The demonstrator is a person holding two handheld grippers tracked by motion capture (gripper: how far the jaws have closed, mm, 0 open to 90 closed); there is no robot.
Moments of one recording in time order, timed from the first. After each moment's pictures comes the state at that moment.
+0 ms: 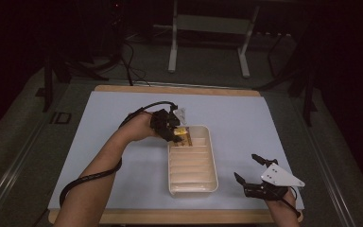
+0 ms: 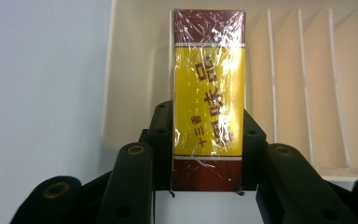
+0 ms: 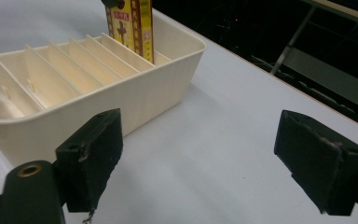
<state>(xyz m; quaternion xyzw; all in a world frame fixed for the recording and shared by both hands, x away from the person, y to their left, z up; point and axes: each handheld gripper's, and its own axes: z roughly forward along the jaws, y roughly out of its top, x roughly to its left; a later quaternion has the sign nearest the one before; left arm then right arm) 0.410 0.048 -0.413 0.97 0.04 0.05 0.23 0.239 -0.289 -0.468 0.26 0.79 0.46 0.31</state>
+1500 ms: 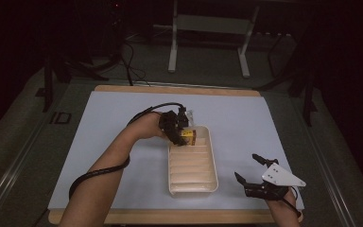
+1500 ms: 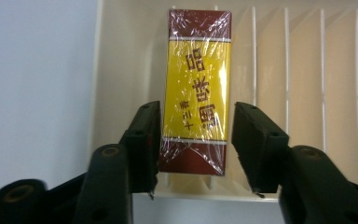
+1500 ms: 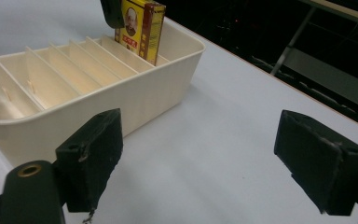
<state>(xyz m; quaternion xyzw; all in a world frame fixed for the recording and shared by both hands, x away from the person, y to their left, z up) 0.416 0.024 -0.418 0.98 0.06 0.04 0.20 0.240 -0.291 -0.467 0.26 0.79 0.46 0.31</state>
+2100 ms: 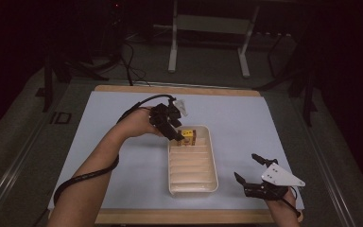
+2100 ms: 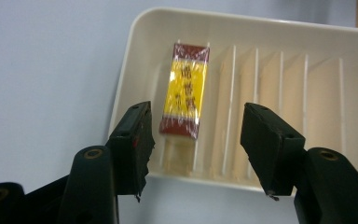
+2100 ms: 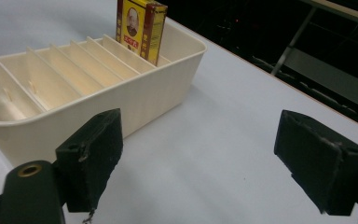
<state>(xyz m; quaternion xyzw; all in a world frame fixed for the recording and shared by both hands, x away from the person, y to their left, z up) 0.400 0.058 -0.377 0.96 0.11 0.04 0.26 0.239 -0.289 -0.467 0.26 0.79 0.46 0.31</state>
